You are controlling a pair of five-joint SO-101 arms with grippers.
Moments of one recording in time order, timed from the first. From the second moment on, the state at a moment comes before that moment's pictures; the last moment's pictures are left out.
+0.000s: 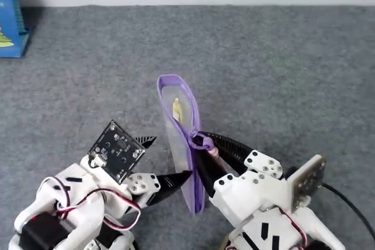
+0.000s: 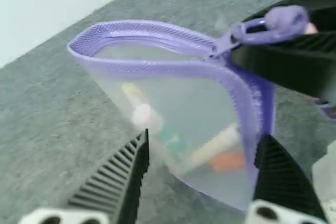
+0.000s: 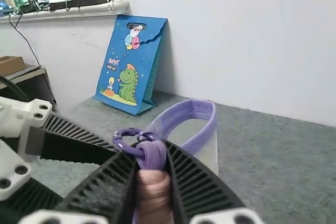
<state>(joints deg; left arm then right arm) 32.5 -74.1 34.8 86.4 -2.0 -40.3 -96.7 49.5 60.2 -11.6</state>
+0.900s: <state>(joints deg) 39.6 -76.7 34.8 85.4 8.0 -39.8 -100.0 52.5 57.9 -18.1</state>
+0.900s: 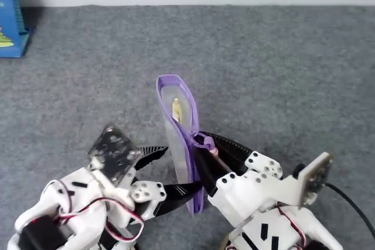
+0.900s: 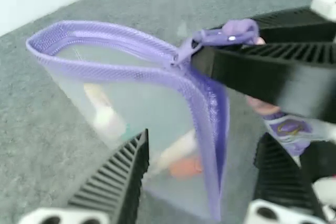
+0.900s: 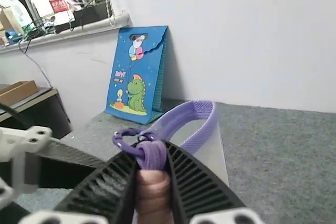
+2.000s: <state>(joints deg) 35.3 -83.7 55.2 67.3 8.8 -45.0 -103.6 55.5 58.0 -18.4</state>
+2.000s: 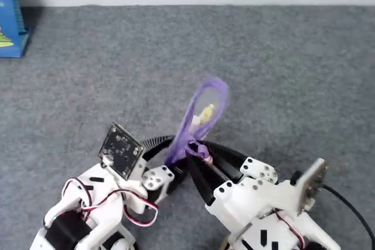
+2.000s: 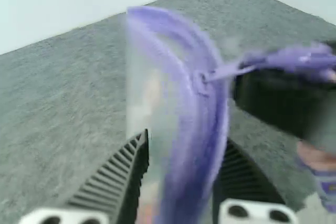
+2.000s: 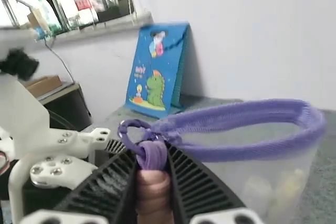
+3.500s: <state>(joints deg) 34.6 -87.6 52.4 65.5 6.0 -43.5 -102.9 55.6 59.1 -18.4</state>
